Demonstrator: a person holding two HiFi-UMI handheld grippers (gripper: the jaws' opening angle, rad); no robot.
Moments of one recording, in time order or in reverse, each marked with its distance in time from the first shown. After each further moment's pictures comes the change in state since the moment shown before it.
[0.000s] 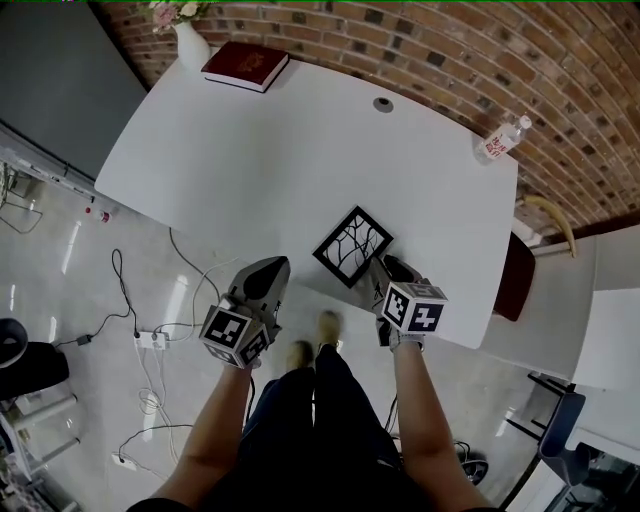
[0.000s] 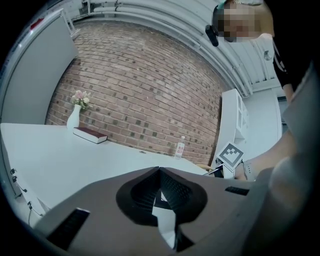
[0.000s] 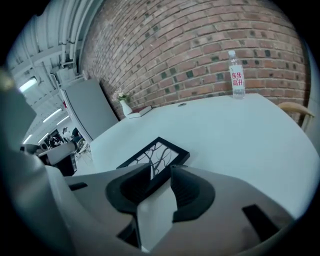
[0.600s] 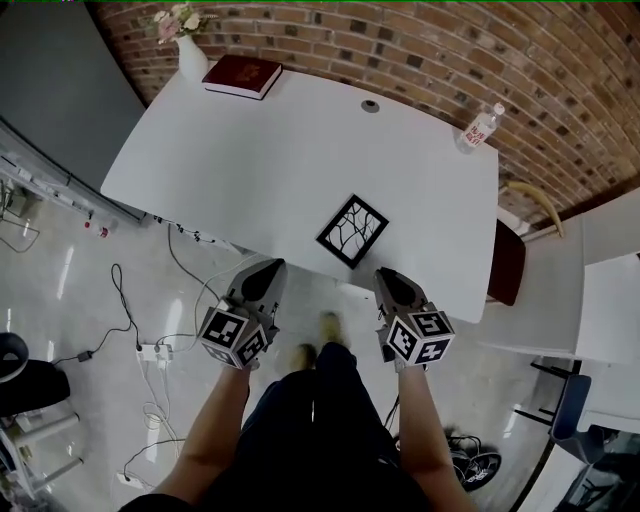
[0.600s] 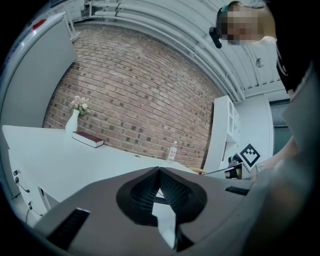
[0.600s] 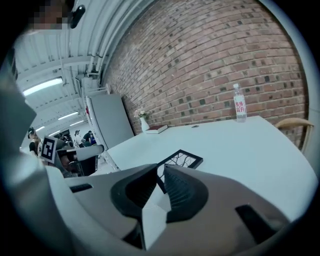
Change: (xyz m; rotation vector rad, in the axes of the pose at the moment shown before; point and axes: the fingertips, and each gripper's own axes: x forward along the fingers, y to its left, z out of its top) left arm -0.059 -0.020 0.009 0.003 -0.047 -0.063; right arm -0.095 0.063 -0.018 -0.127 -0.260 0.083
